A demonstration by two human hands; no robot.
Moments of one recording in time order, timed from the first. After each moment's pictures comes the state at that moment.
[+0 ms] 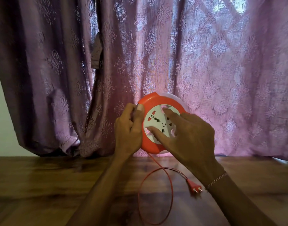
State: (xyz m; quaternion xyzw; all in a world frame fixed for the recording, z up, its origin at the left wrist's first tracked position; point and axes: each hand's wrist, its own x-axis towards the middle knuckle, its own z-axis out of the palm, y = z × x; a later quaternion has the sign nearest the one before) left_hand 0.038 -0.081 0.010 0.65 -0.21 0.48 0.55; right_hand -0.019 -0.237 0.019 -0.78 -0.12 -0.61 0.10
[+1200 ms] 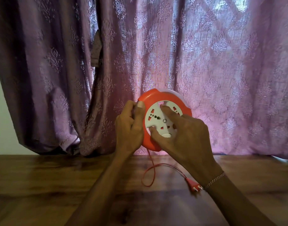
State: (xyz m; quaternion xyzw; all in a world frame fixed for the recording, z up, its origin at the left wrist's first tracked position) left_hand 0.038 -0.084 0.012 0.65 -0.22 0.48 0.55; right_hand -0.020 -0.231 0.017 -0.80 -0.13 -0.56 0.16
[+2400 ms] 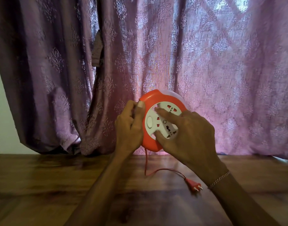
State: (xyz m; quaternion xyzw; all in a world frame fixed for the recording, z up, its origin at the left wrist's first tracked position) left_hand 0.038 -0.082 0.012 0.65 -0.21 0.46 0.56; right_hand -0.022 -0.239 0.021 -0.82 -0.13 -0.56 0.06
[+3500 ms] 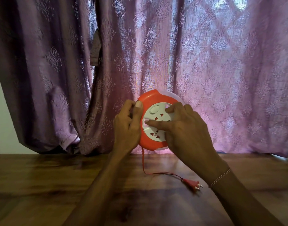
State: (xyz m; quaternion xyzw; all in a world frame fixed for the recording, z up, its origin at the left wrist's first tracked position) left_hand 0.041 -0.078 0.010 0.65 -0.23 0.46 0.56; right_hand -0.032 -0.239 0.031 -0.85 -0.20 -0.48 0.00
